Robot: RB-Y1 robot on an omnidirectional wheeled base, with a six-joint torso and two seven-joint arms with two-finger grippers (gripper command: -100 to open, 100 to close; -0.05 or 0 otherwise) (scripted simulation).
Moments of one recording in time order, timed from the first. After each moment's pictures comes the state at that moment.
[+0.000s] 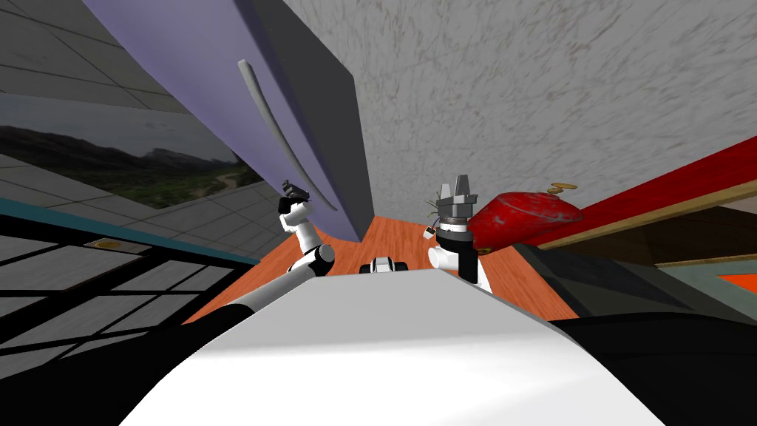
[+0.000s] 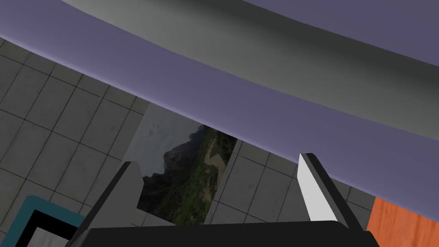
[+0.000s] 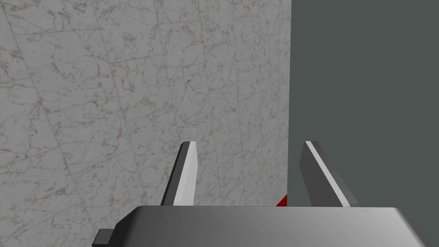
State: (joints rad) left arm -0.64 0.17 0.75 -1.47 0.04 0.31 0.13; right arm 0.45 0.00 0.00 -2.40 0.02 -0.43 0.04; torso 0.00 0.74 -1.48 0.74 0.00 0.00
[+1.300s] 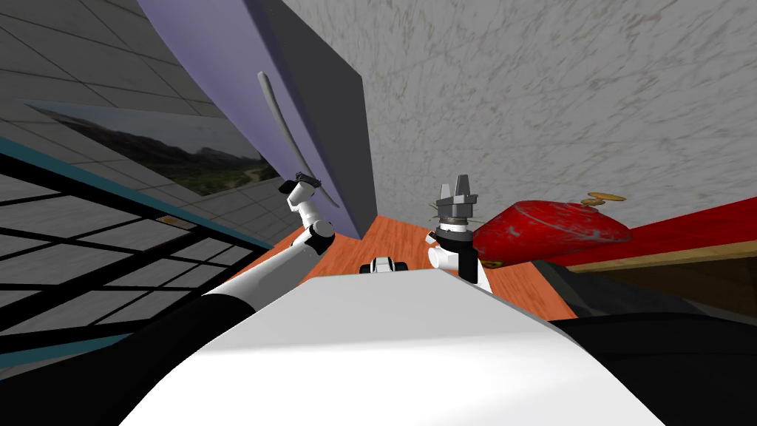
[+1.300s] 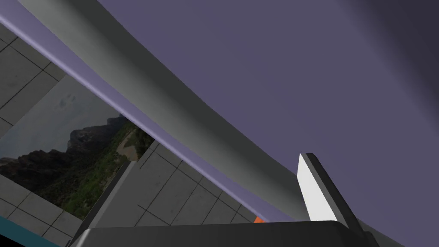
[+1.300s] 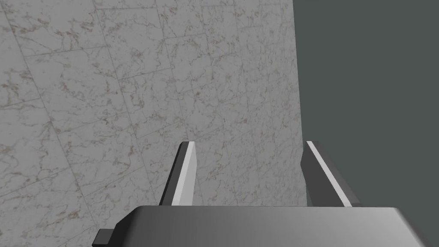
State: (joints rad) left arm -1.02 0.20 0.91 -1.15 0.12 0.45 0.24; right arm 0.45 0.00 0.00 -2.40 0.02 -0.43 0.04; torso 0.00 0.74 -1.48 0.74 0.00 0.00
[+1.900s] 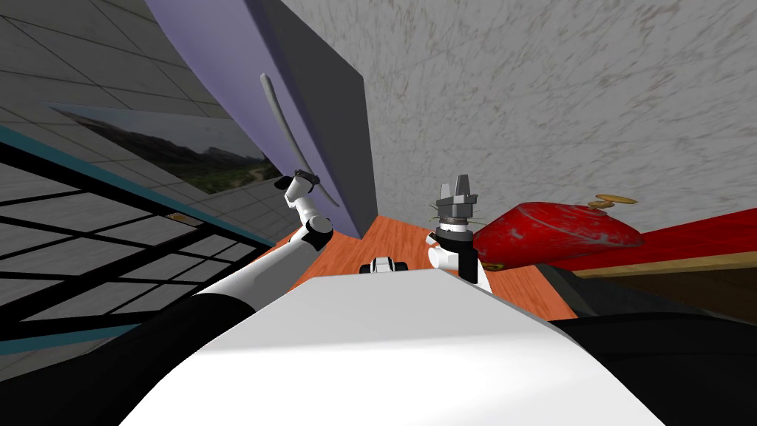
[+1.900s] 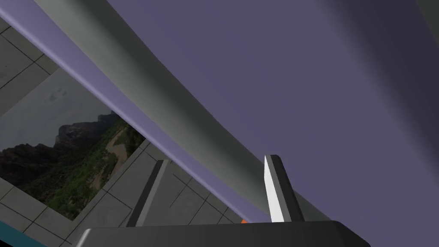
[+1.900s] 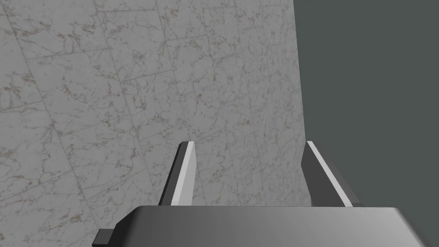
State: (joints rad) left arm -1.08 0.22 0.94 -1.11 0.13 0.49 0.26; right arm 0.45 0.00 0.00 -2.40 0.02 -0.43 0.04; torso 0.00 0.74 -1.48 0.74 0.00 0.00
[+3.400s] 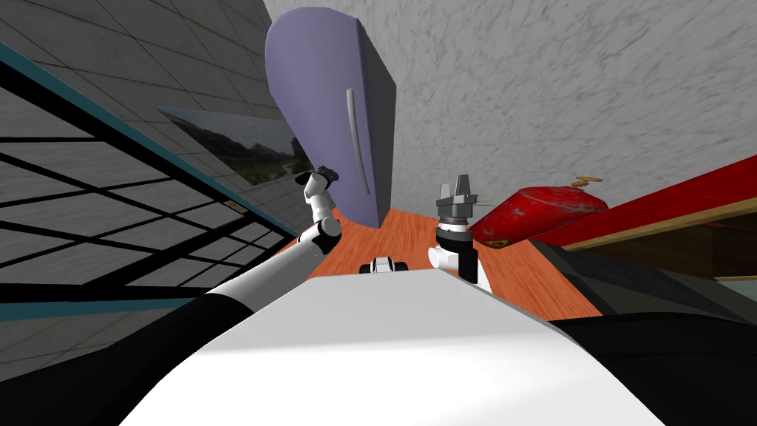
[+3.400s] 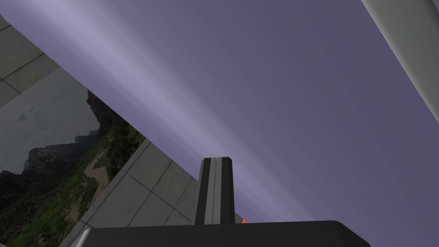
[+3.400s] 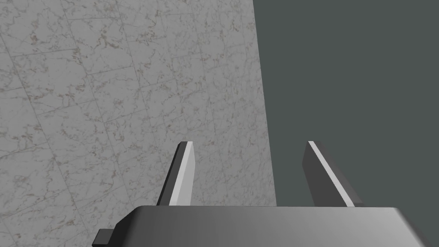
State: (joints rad) left arm -1.09 0.12 0.78 -1.11 0.28 0.55 0.22; right arm 0.45 0.00 0.00 -2.40 0.02 -0.43 0.04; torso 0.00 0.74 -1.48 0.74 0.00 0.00
